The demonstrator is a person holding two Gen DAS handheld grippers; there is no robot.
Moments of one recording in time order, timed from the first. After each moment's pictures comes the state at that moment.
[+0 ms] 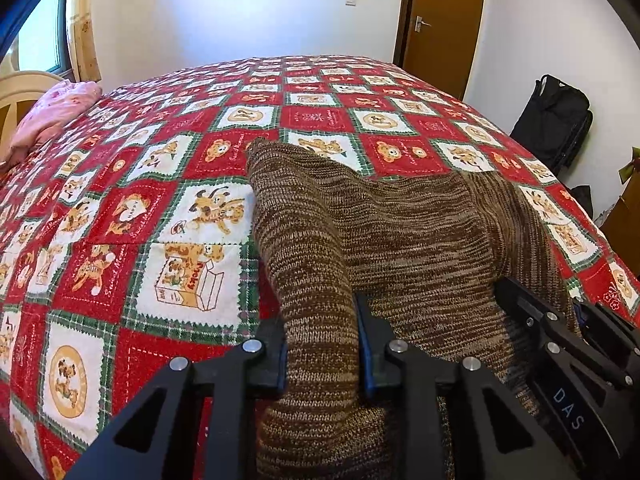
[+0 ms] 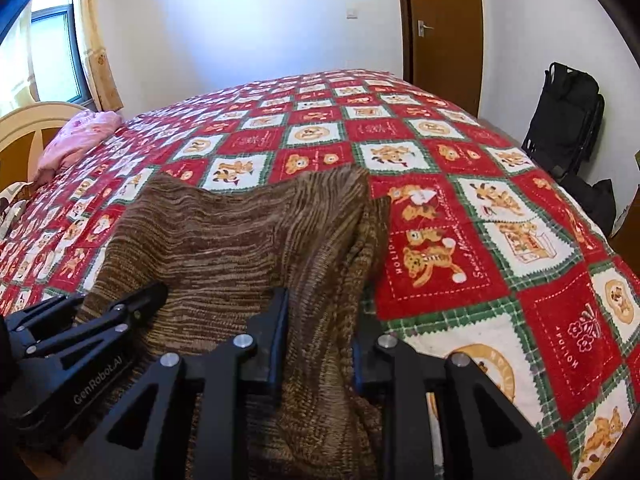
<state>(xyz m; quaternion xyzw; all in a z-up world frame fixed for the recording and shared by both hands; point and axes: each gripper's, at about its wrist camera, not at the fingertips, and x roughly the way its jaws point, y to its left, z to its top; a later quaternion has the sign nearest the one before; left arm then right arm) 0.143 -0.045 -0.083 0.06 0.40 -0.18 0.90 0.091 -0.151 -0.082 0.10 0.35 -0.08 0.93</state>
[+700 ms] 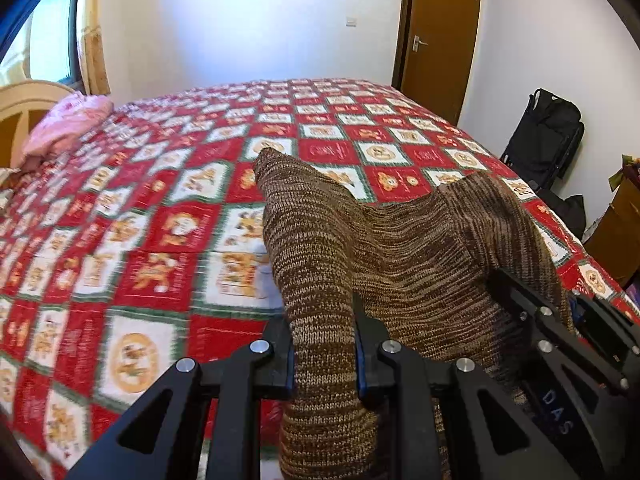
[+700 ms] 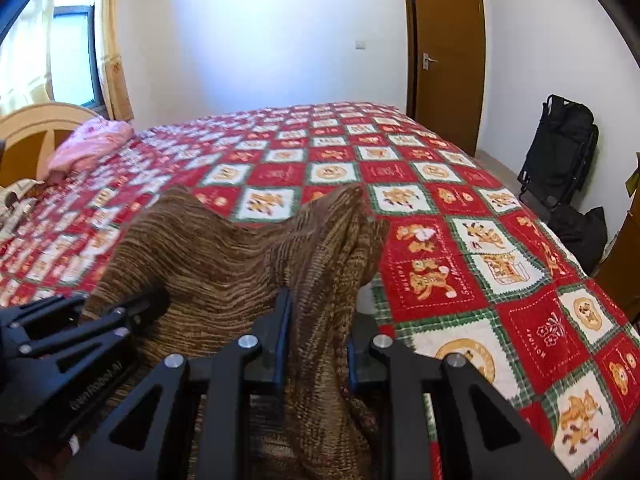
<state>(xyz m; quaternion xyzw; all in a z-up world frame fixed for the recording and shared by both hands) 0.101 -0.004 -0.032 0.06 0.36 -0.18 0.91 0.056 -0.106 -0.032 0.07 0.30 -0.08 0.95</state>
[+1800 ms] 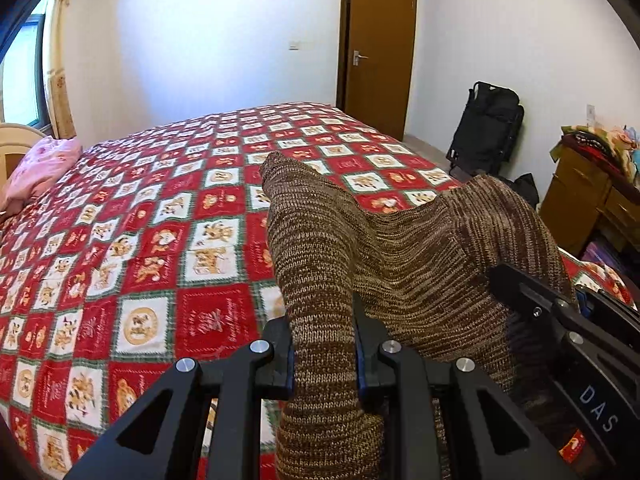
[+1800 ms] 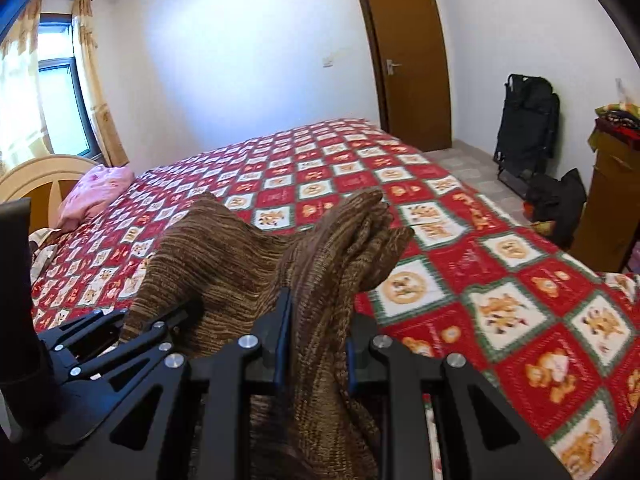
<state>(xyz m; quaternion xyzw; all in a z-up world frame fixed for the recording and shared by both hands) -0.002 -0.004 0.009 0.09 0.33 -0.27 0.90 -0.069 -0.102 0.016 0.13 0.27 -0.12 0.95</state>
